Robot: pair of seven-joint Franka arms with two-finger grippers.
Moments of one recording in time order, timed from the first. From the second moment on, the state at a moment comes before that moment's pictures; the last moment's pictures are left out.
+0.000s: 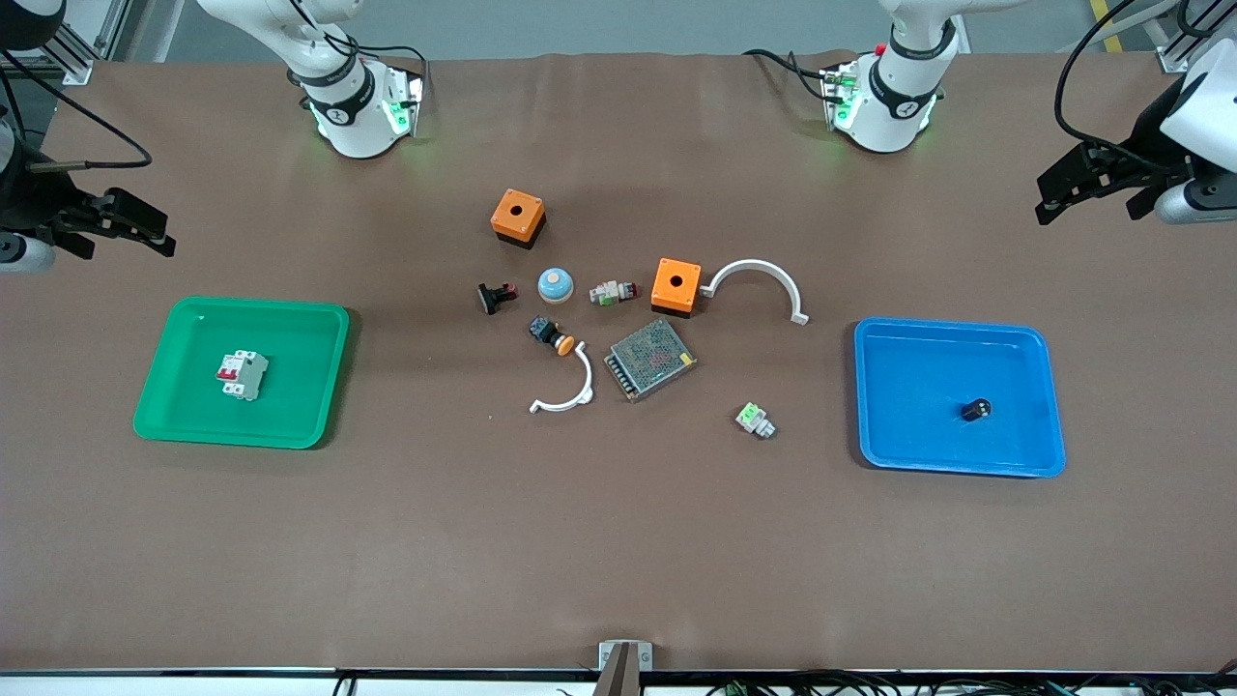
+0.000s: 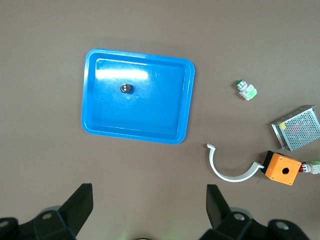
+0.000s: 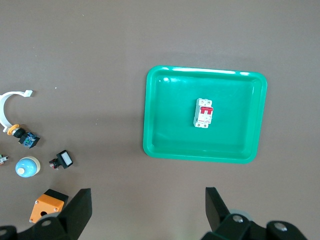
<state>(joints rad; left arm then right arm) 0.08 -0.09 -0.18 -1.59 0.00 1.51 -0.14 -0.02 -0.09 -0.02 -1.72 0.02 1.59 -0.05</state>
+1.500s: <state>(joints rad) 0.26 0.35 -0.17 -1.99 0.10 2.40 -0.13 -0.19 0.29 -0.04 -1.90 0.01 2.13 -0.06</state>
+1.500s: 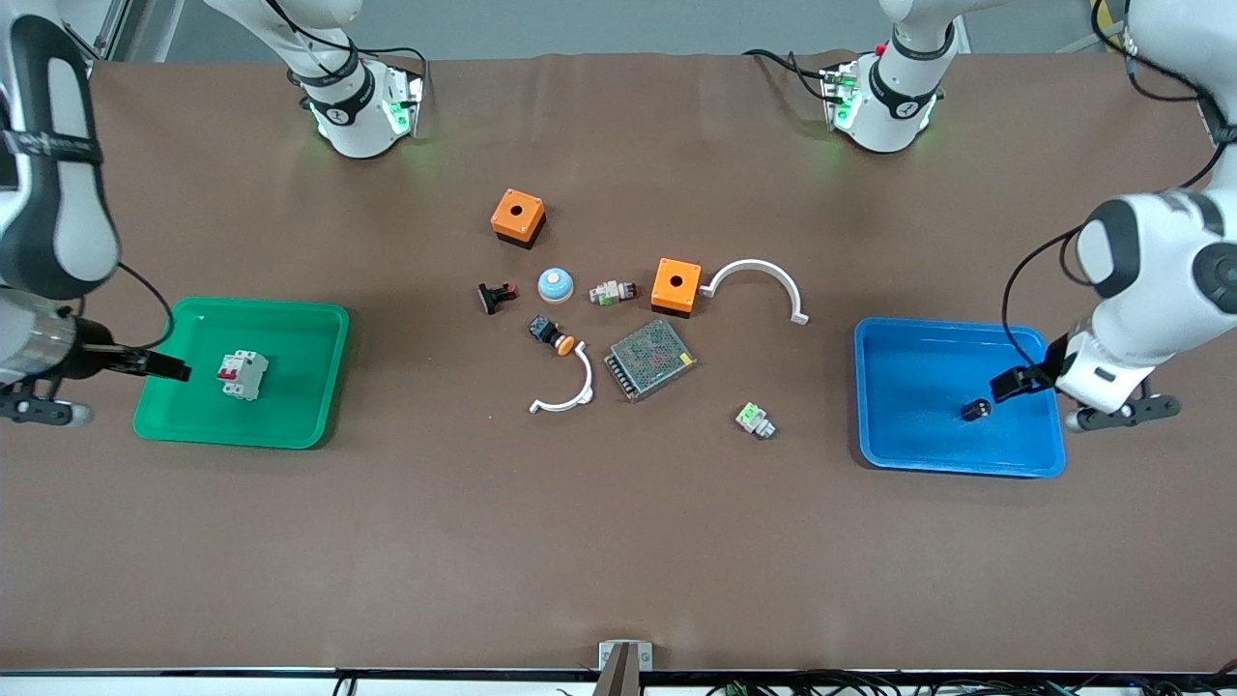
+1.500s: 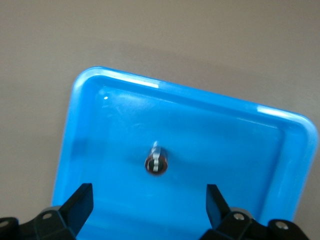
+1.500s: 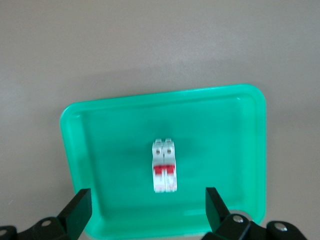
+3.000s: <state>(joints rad) 0.24 0.48 -0.20 -1.96 0.10 2.42 -0.19 -0.07 0.32 -0.01 -1.96 0.02 2.10 0.05</state>
